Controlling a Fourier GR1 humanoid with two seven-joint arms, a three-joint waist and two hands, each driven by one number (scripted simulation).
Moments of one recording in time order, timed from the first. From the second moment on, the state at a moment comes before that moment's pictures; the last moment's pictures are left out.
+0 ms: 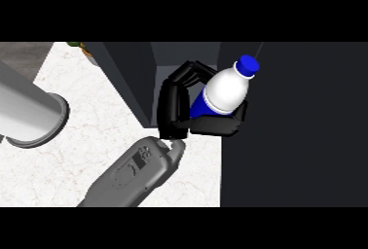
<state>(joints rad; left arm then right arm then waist) -0.69 0.00 -0.54 -1.34 0.41 0.80 -0.20 1.00 -0.13 -0.17 -2.42 -0.22 0.57 -0.40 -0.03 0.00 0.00</state>
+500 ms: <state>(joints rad) -0.82 0.00 -0.49 -1.07 0.46 0.77 -0.27 0.98 -0.14 -0.22 -2.40 -0.25 0.60 -0.38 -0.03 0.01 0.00</state>
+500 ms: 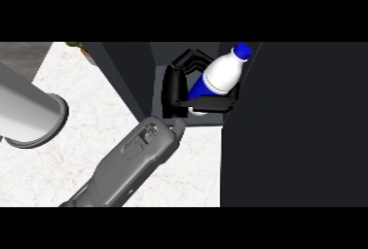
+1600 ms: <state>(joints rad) -1.04 0.01 -0.34 -0.50 0.51 0.66 -0.49 0.94 -0.13 -0.22 -2.39 -0.30 0.63 -0.36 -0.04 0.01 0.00</state>
